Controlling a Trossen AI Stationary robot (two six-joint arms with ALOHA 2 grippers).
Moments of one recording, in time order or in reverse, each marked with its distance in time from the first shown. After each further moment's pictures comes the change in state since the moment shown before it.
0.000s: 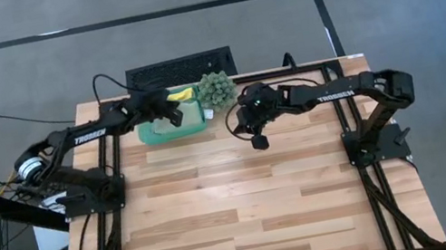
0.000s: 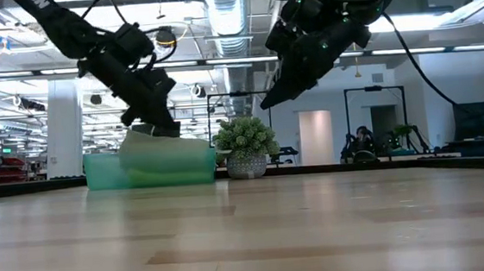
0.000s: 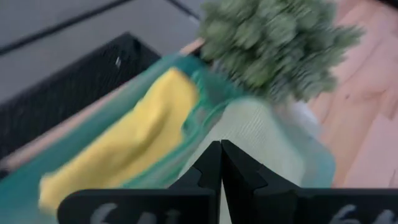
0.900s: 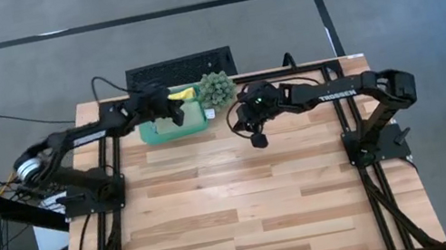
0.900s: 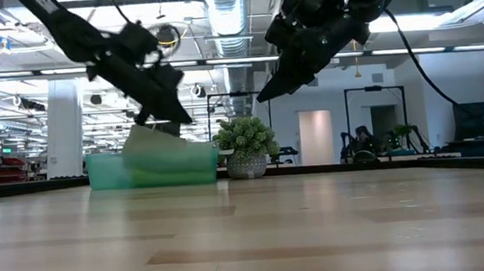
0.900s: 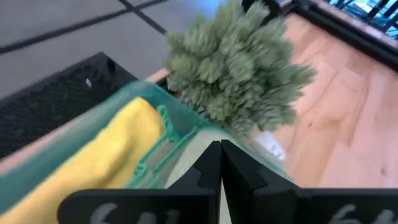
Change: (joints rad) left arm -0.031 0.068 0.007 0.169 0.063 -0.065; right arm 0.008 -0.016 0.002 0.030 -0.001 -0.001
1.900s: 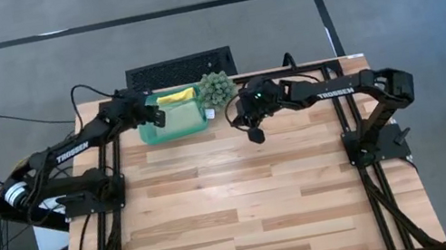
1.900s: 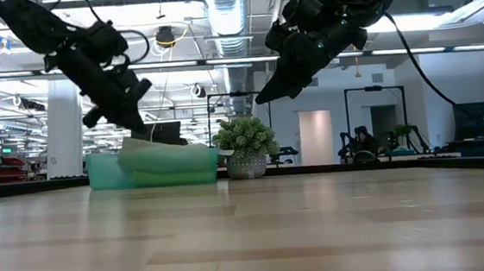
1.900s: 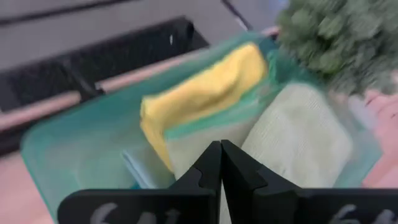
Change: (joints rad) left arm 0.120 -0.283 -0.140 -0.278 -0.152 -0.090; right arm -0.051 0.015 0.000 0.041 -0.007 0.079
